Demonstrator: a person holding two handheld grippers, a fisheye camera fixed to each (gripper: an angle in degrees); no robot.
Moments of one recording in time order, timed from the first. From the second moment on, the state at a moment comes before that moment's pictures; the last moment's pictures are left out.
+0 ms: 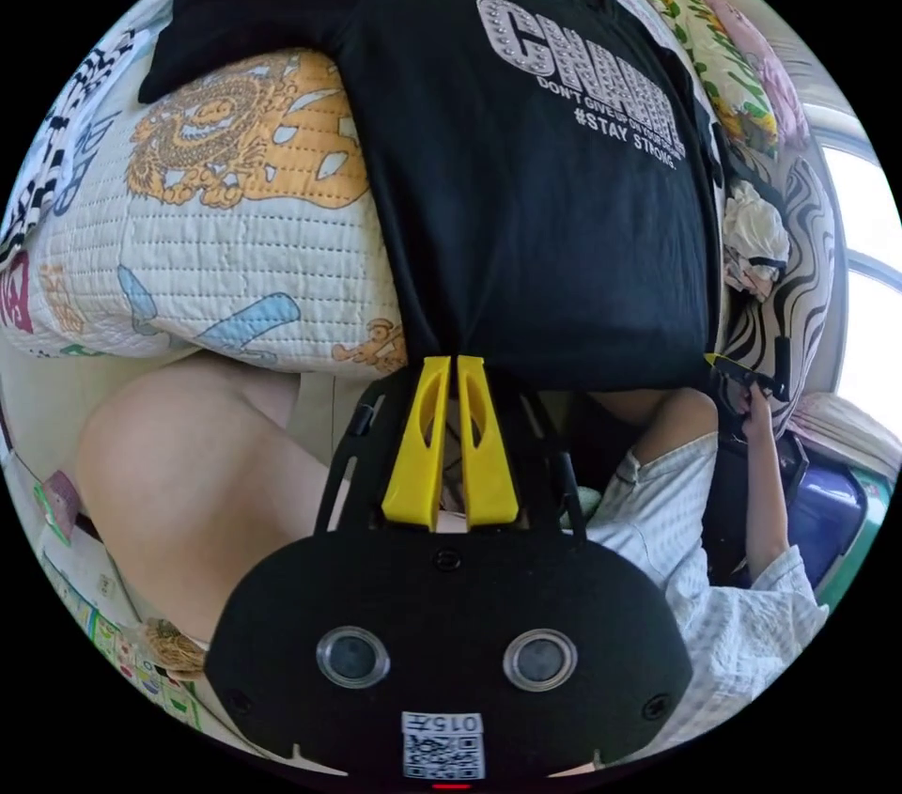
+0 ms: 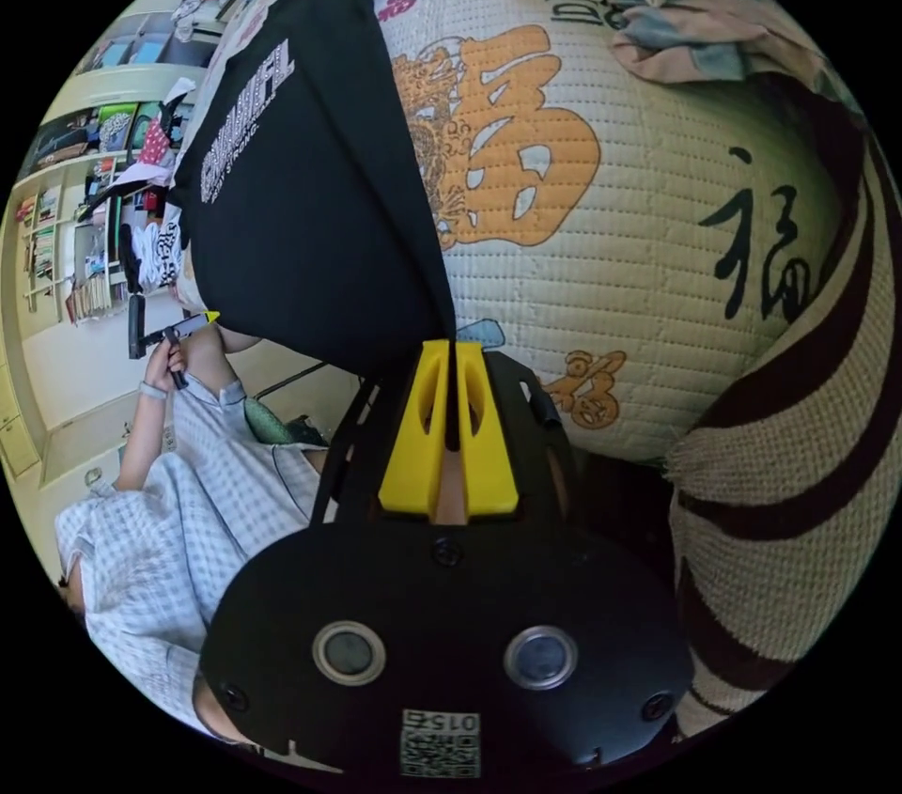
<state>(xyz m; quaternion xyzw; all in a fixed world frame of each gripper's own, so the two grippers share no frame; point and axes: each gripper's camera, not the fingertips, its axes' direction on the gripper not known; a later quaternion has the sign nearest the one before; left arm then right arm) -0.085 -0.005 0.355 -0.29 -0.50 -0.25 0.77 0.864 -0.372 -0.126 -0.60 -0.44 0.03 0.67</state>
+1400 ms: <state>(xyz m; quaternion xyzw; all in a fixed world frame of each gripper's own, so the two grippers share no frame) -0.164 -0.382 1.070 -0.43 -0.38 0.19 0.80 1.019 -0.513 -0.003 -0.33 -0.44 0.25 0.80</state>
